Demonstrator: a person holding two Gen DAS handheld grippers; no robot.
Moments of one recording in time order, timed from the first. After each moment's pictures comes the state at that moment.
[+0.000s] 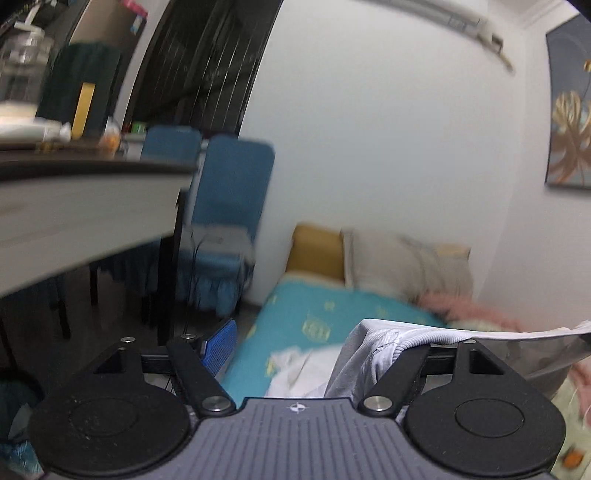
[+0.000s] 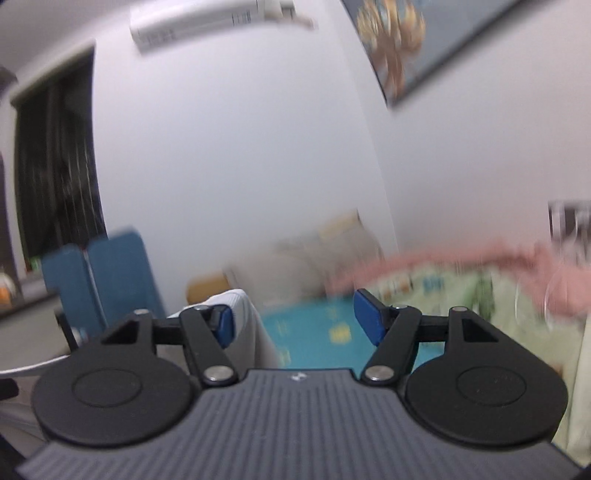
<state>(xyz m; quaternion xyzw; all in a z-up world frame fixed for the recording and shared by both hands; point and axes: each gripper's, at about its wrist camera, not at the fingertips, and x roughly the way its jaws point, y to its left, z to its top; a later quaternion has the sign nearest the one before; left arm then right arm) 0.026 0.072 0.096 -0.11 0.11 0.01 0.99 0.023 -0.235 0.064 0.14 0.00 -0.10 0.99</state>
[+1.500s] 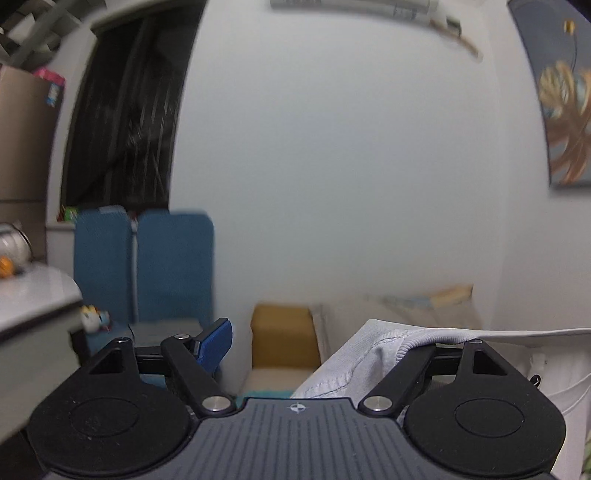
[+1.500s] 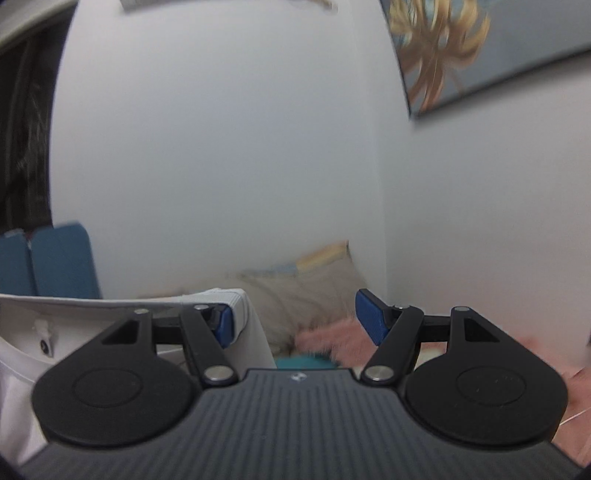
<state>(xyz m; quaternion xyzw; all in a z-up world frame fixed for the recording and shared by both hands) 0.425 -0.041 0.132 -0.01 0.12 -0.01 0.99 0.331 -0.330 0.100 0.07 0.07 -0.13 0.99</state>
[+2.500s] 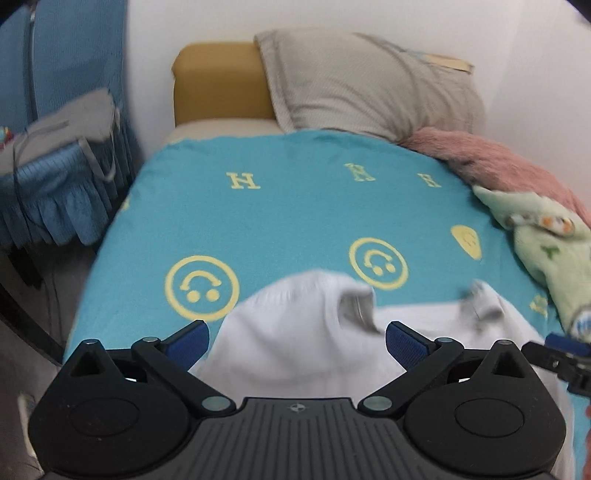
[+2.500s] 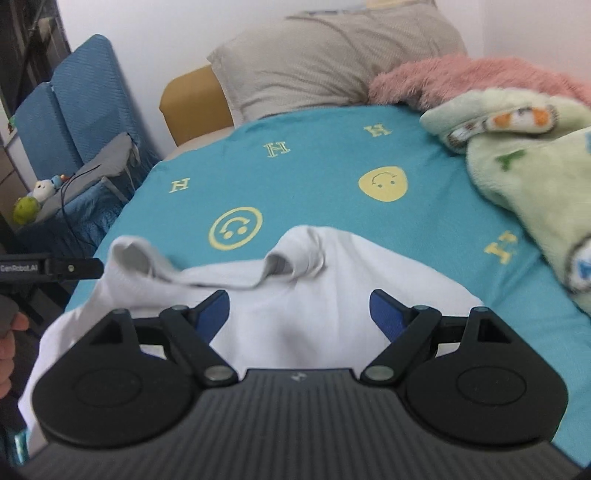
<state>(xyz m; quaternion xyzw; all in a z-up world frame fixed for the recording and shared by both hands) 0.546 -0.042 -0.149 0.01 0.40 -0.12 0.91 0.441 -0.345 -0.142 0.12 0.35 0.03 0.93</state>
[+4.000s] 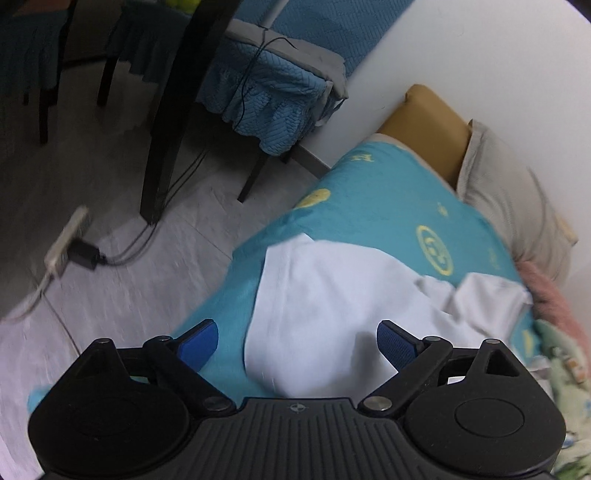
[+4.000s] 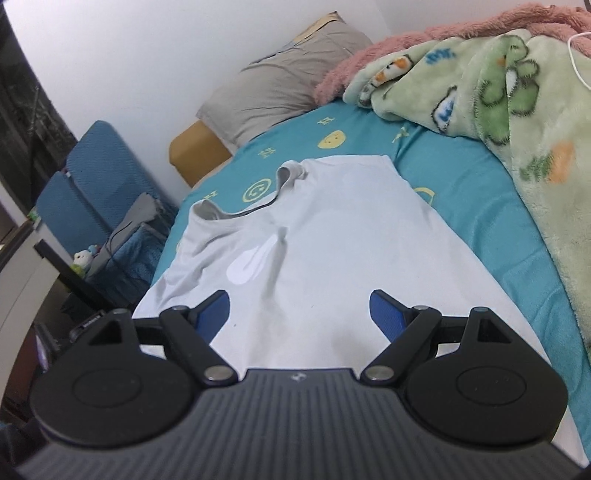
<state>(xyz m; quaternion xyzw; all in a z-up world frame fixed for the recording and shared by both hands) 0.395 0.167 -0.204 -0.27 0.37 0.07 0.88 0.174 -0.320 -0.130 0.28 0.28 -0.02 0.92</state>
